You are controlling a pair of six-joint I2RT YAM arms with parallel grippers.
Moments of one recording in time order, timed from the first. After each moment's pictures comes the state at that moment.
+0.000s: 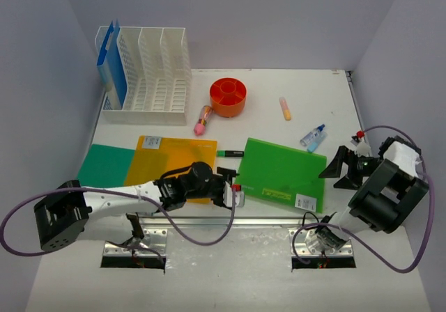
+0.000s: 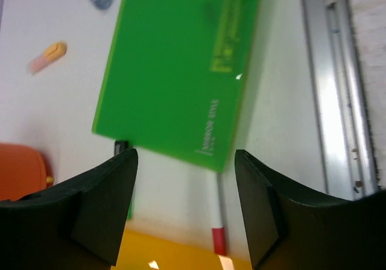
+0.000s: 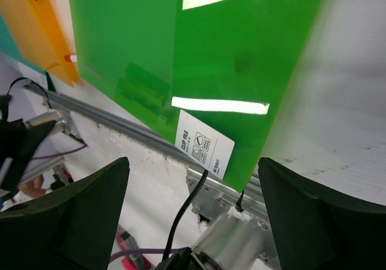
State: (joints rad) left arm -1.05 1.21 0.52 0.23 0.21 0.71; right arm -0.75 1.49 0.89 -1.19 -0.69 -0.56
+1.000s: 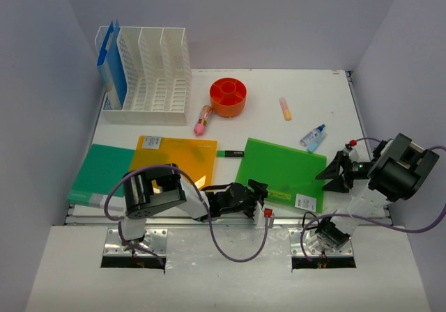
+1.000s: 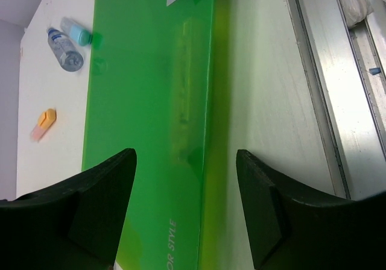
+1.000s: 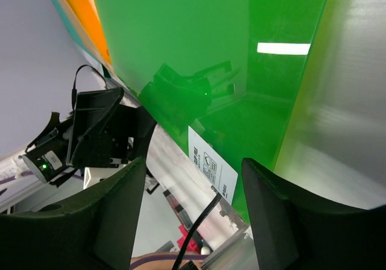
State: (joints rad) left arm -1.23 1.89 0.66 0.82 0.04 0.87; right arm -0.75 1.85 0.91 -1.17 -0.80 -0.58
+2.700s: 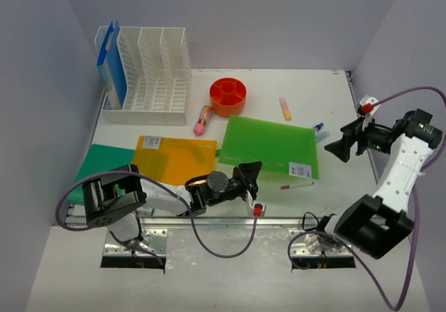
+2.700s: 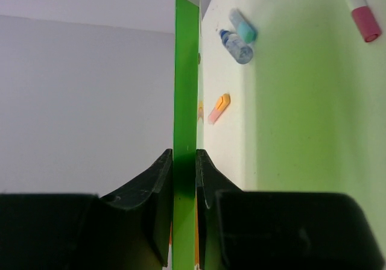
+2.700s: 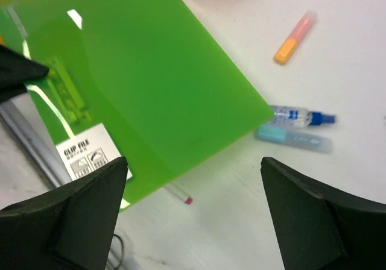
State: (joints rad) left arm -1.16 1.60 0.57 0.89 -0.07 1.36; right arm -0.66 1.28 1.25 -1.35 -1.10 -1.28
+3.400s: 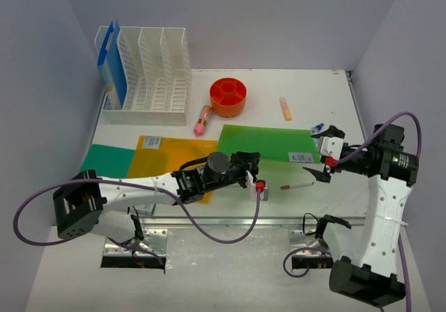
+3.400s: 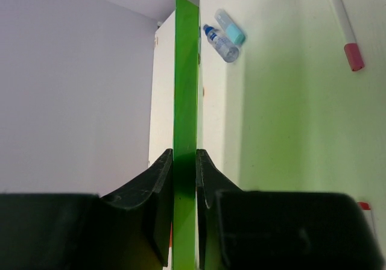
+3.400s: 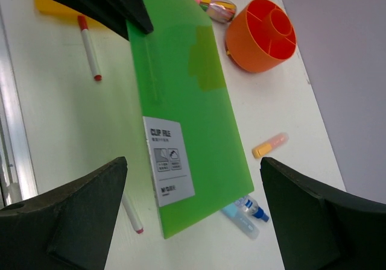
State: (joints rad) left arm -1.12 1.37 0.76 0.37 -0.05 1.06; right arm -0.40 0.89 1.11 -1.38 -1.12 -1.68
